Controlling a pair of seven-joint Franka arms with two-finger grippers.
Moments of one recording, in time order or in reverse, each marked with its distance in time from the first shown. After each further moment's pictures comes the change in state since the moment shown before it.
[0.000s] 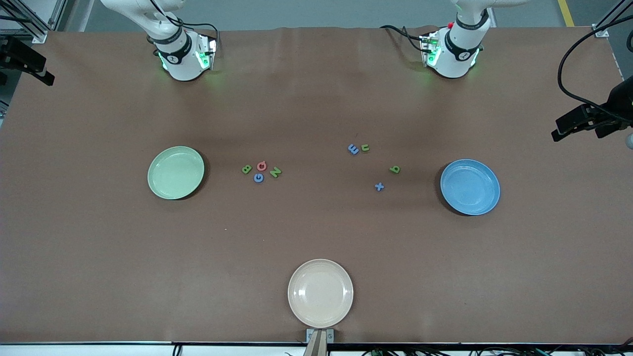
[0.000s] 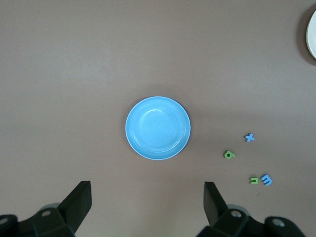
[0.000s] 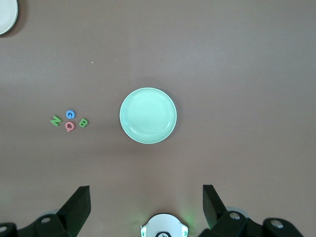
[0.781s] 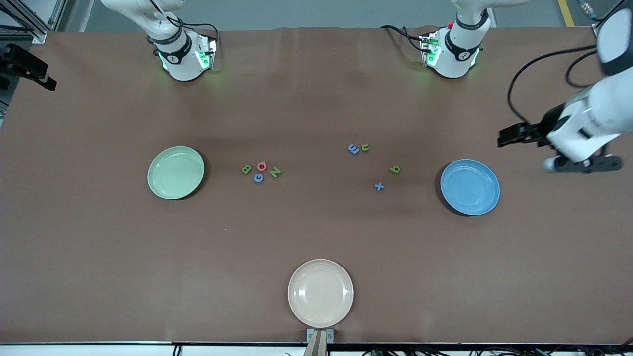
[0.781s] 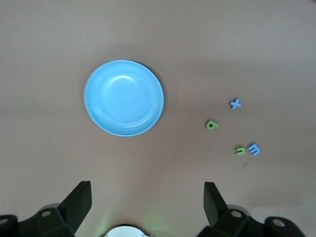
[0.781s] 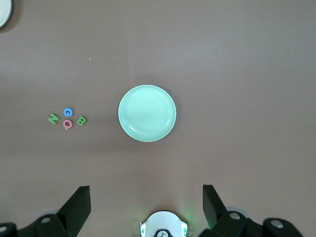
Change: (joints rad) left arm -0.017 0.143 -0.136 -0.040 -0.038 -0.027 -0.103; right arm 0.000 0.035 -0.002 0.013 -0.002 -0.011 0.000
